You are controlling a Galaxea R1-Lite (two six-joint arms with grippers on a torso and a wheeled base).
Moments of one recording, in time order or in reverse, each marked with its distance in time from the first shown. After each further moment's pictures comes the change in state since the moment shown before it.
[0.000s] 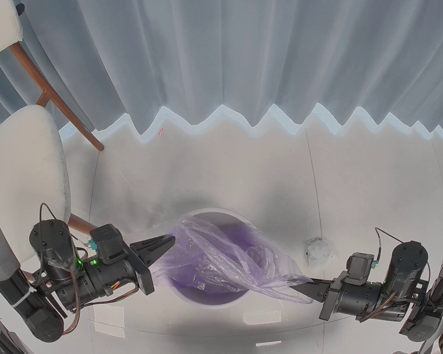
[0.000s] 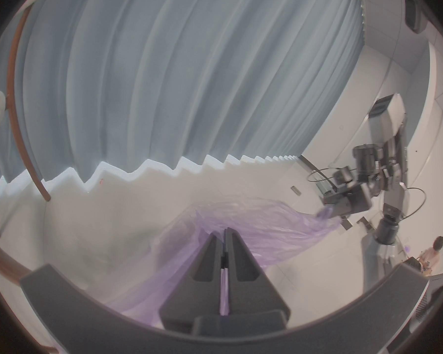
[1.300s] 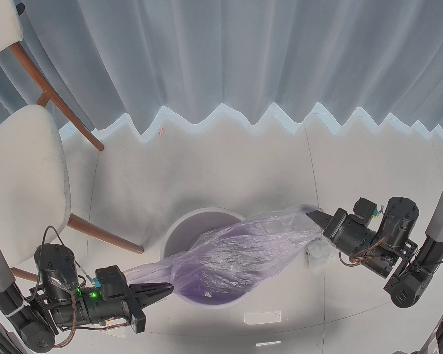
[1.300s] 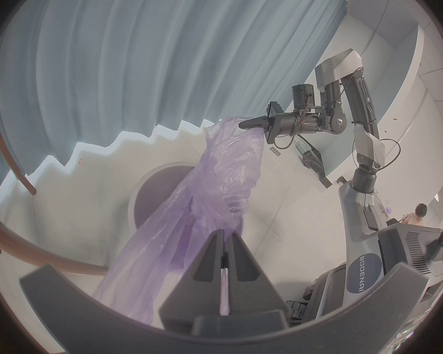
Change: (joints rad) left arm -0.006 -0.029 0.144 0.140 -0.112 0.186; right arm -0.236 0.103 -0.303 0.000 -0.047 0.324
